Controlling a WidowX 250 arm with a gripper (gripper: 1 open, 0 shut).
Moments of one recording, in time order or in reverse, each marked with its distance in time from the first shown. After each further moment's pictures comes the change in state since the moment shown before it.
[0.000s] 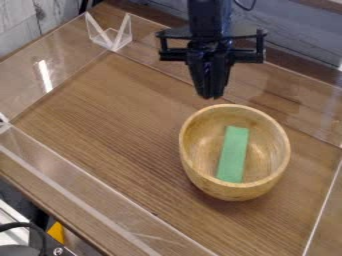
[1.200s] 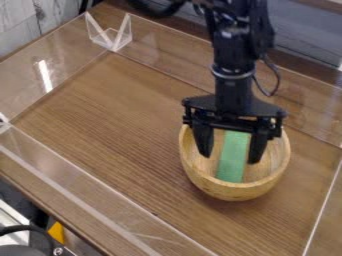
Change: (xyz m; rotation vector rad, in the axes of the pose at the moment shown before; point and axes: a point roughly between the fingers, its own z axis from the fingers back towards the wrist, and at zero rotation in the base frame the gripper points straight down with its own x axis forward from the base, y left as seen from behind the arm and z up) arm -0.009 -0.026 -0.075 0.061 -0.052 -0.023
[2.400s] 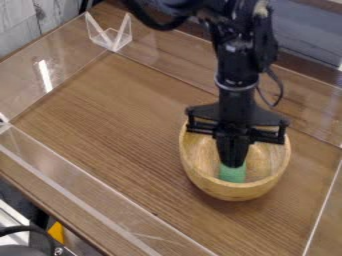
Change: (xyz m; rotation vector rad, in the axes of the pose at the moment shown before) arm 0.000 -0.001 -0.003 -0.005 -0.020 0.022
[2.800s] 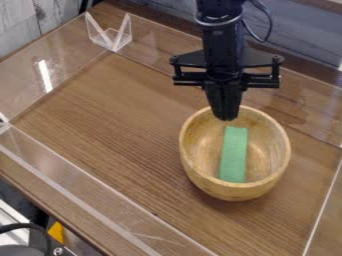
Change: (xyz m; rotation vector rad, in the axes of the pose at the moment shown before) arm 0.013 0.012 0.055 -0.071 -0.067 0.029
